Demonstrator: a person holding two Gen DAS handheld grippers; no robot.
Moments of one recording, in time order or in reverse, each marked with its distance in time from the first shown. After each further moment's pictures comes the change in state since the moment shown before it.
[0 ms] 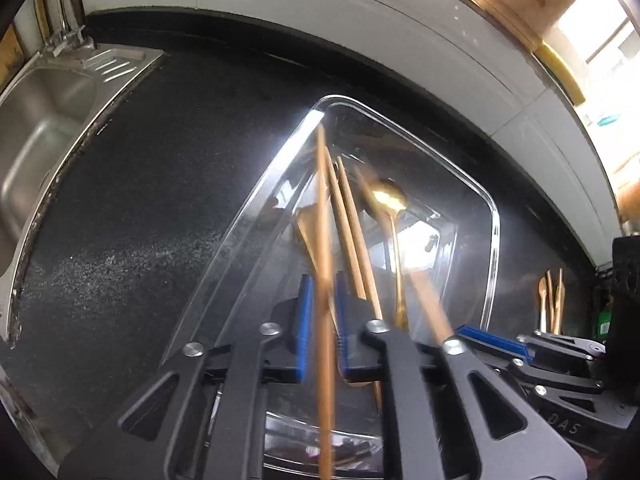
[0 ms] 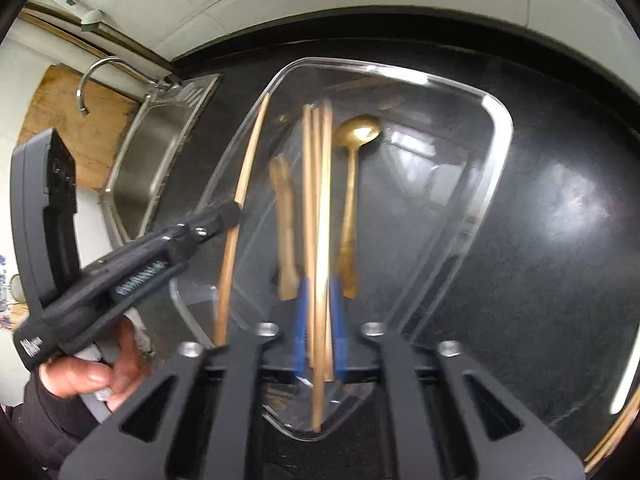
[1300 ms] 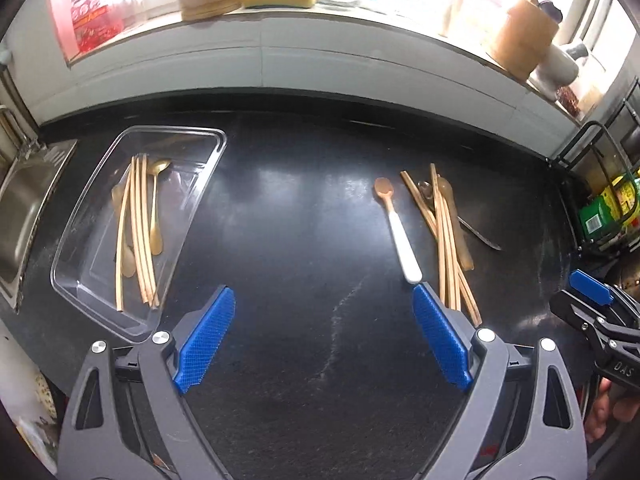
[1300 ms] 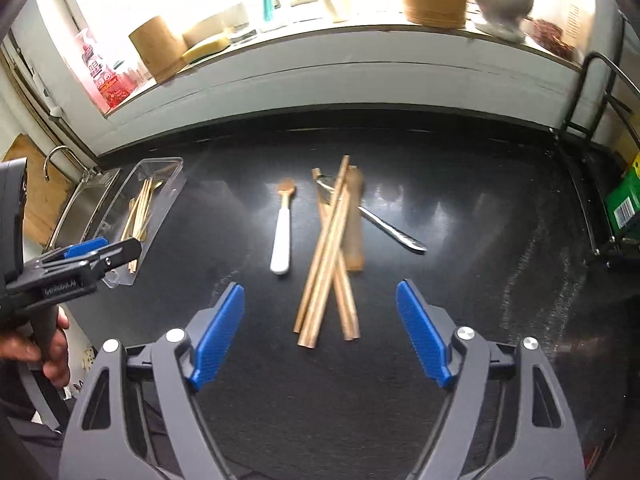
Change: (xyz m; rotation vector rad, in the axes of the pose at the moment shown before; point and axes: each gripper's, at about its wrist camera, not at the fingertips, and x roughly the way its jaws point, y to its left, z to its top) left arm -0.055 -0.285 -0.156 0.323 -0.086 0.068; right arm -0.251 -0.225 -0.227 0.151 -0.387 -0.293
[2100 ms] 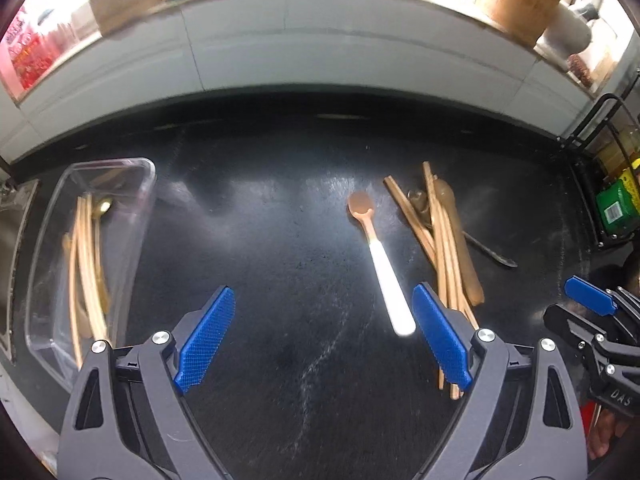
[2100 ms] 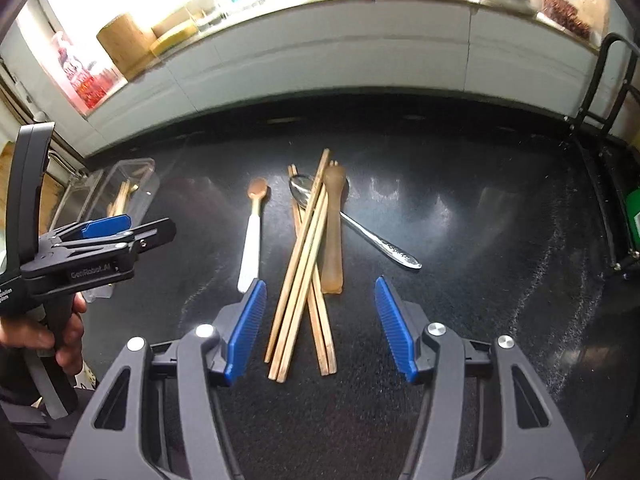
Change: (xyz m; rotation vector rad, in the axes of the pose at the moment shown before) left arm 0.080 -0.037 0.047 0.095 0.067 -0.010; right arm 0.057 -0.022 0.023 0.020 0.072 -0.003
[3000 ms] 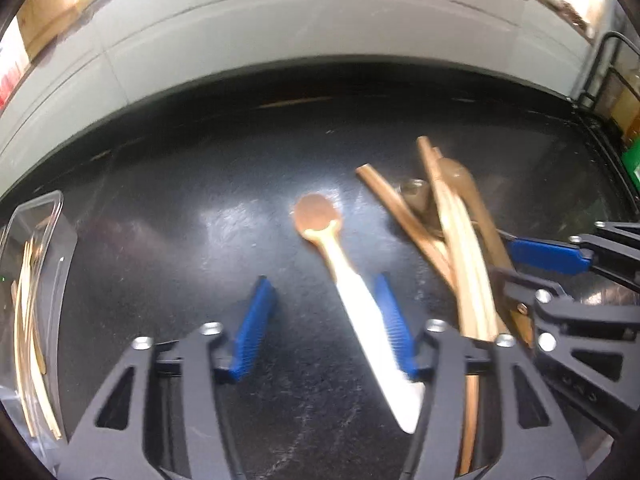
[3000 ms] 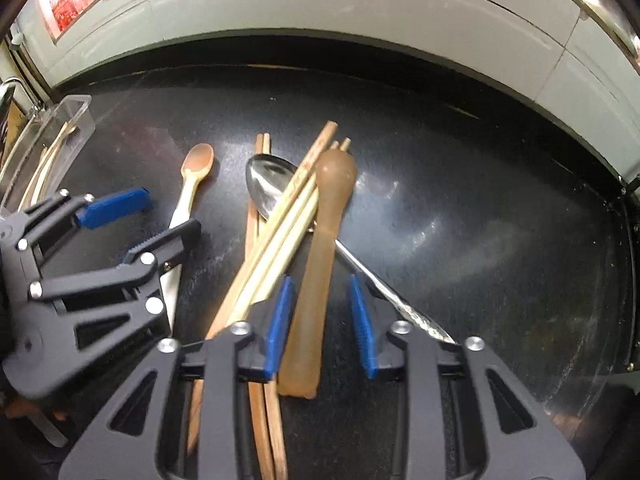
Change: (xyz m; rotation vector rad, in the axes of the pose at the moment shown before) left arm 0.093 -0.050 -0.012 0.146 -0.129 0.023; right arm 0.122 0.009 0.031 -0.198 0.071 -0.137
